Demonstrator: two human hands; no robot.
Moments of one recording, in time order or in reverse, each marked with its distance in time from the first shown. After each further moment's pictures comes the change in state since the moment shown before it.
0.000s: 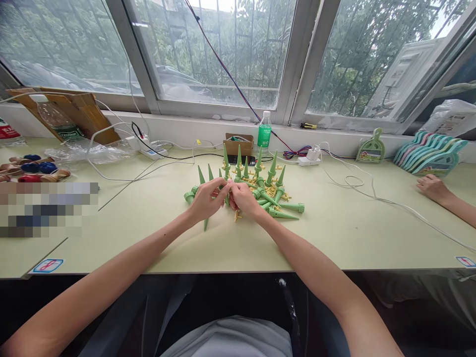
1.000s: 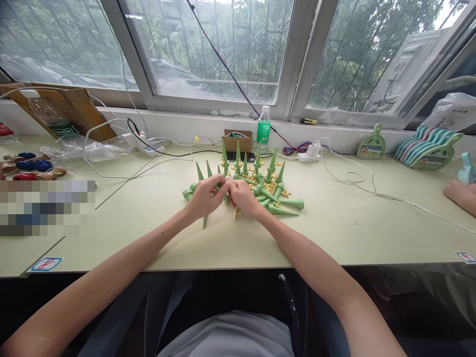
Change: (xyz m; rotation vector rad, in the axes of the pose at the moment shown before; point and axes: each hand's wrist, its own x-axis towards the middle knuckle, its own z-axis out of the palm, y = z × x) left_hand 0.001 0.006 -0.001 0.055 0.007 -0.003; right_hand 0.001 0.001 0.000 -0.119 0.021 -0.049
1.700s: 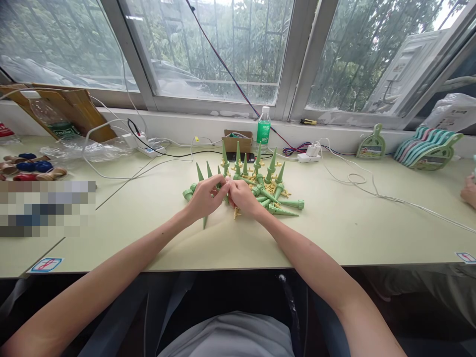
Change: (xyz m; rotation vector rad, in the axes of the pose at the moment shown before) left_hand 0.000 0.000 0.000 0.013 0.006 0.012; right_hand 0.000 0.000 0.000 0.006 -0.005 0.004
